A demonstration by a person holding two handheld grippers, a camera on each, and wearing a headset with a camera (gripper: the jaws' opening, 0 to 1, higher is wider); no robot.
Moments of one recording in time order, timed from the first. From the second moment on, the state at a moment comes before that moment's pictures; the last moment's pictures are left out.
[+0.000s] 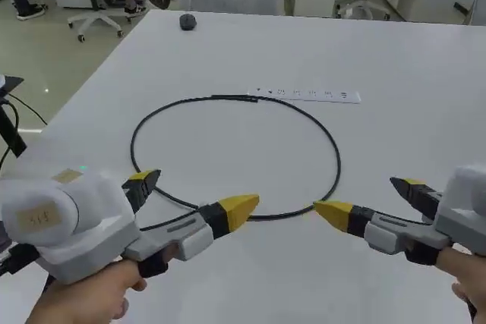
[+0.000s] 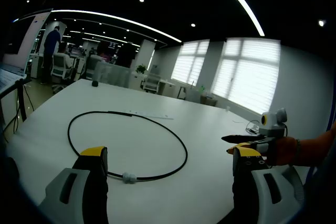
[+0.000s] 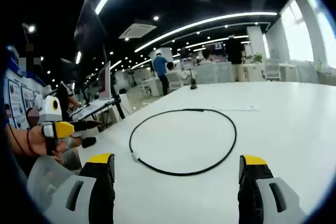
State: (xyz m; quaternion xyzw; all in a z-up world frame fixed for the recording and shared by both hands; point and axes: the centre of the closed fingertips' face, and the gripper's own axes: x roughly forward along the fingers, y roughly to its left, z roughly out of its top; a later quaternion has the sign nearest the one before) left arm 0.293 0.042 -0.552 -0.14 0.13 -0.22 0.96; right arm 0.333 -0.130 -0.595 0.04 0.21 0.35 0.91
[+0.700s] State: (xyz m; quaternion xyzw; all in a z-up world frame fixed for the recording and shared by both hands) left arm 0.292 0.037 -0.553 -0.14 0.13 -0.22 0.96; right arm 0.334 -0.134 -0.591 0.03 0.21 0.36 0.91
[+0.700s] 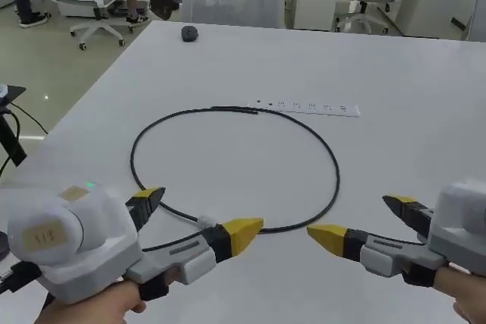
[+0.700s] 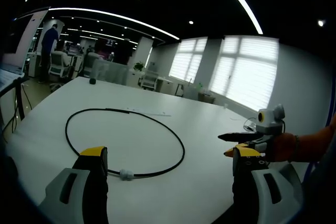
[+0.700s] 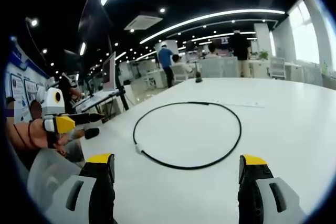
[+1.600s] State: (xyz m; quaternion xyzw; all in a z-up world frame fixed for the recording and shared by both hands) left arm 0.289 0.046 -0.559 -0.15 0.13 -0.21 0.96; right arm 0.332 -0.131 -0.603 0.02 0.22 0.36 0.90
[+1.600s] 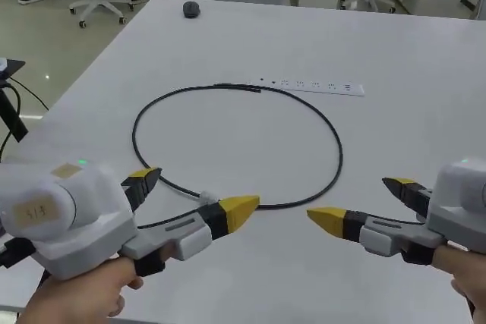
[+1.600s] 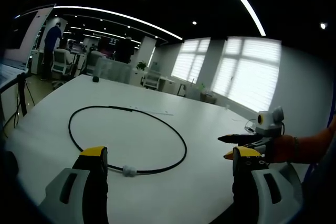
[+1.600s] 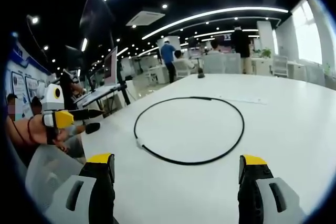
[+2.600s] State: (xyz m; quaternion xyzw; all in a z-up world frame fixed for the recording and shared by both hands) left arm 0.293 0.057 -0.562 -0.14 0.14 -0.22 0.96; right arm 0.338 -0.112 -0.614 -0.01 0.24 0.38 0.89
